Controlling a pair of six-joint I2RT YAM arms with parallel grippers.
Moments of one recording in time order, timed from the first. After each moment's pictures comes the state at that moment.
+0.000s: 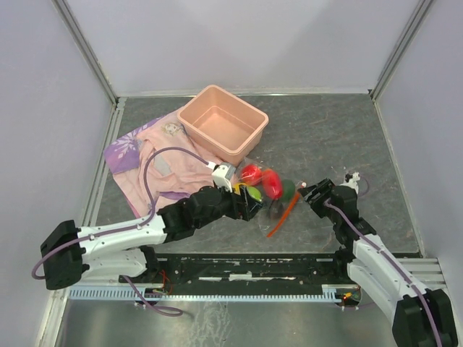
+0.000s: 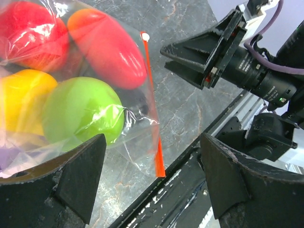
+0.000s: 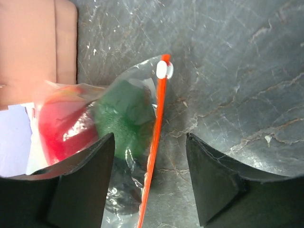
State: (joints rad) left arm -1.11 1.09 0.63 0.14 -0.20 -0.72; right arm 0.26 0.72 0.21 -0.03 0.02 1.00
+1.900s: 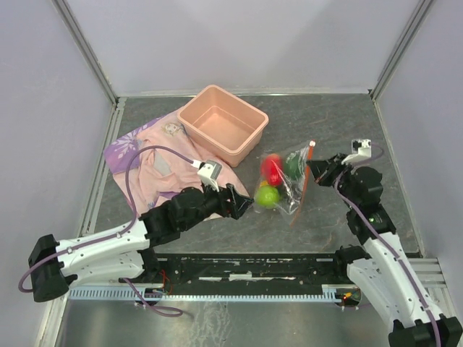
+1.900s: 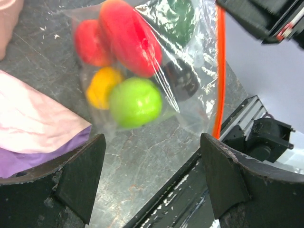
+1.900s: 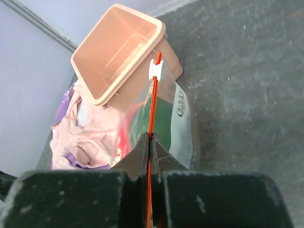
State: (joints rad) left arm -1.09 0.92 0.60 0.08 -0.25 -0.63; right arm 0.21 0.62 0.49 -0.03 -0.14 0.65
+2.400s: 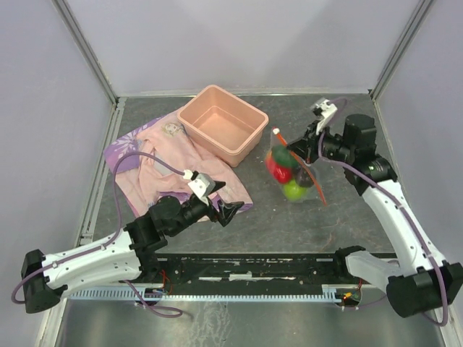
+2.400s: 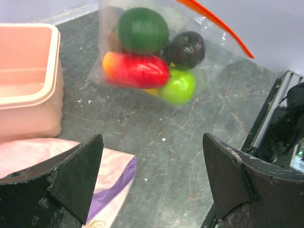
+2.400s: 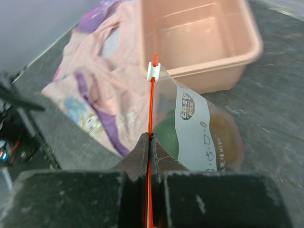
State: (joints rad) left arm -1.08 0.72 0.50 0.19 -0.18 -0.15; right arm 0.23 1.04 1.03 -0.30 -0.61 0.09
